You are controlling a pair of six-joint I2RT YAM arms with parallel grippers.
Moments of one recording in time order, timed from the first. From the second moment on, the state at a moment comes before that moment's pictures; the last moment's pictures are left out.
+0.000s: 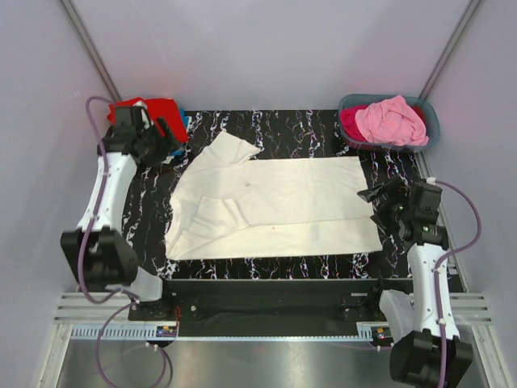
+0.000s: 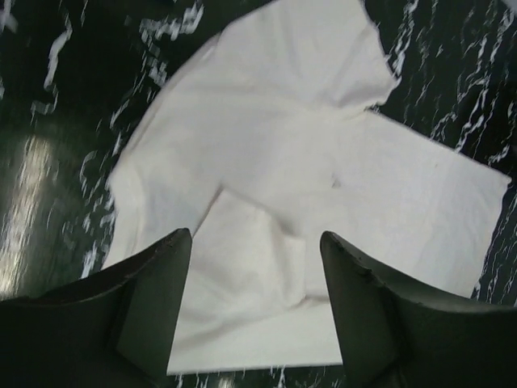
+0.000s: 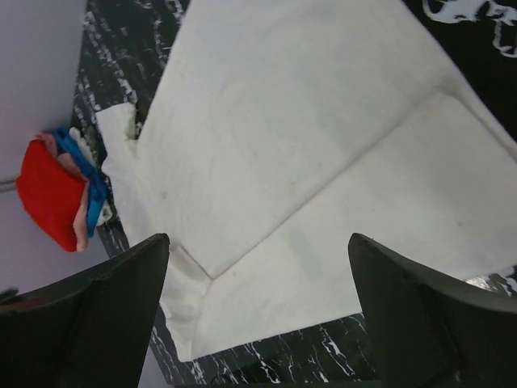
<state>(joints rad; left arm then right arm) 0.07 1.37 1.32 -0.75 0.19 -0.50 -0.25 0.84 0.68 -0.60 -0.30 0.85</state>
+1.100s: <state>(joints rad) -0.07 2.65 2.40 -0.55 0.35 -0.35 0.79 0.86 0.23 0.24 -0.02 1.01</state>
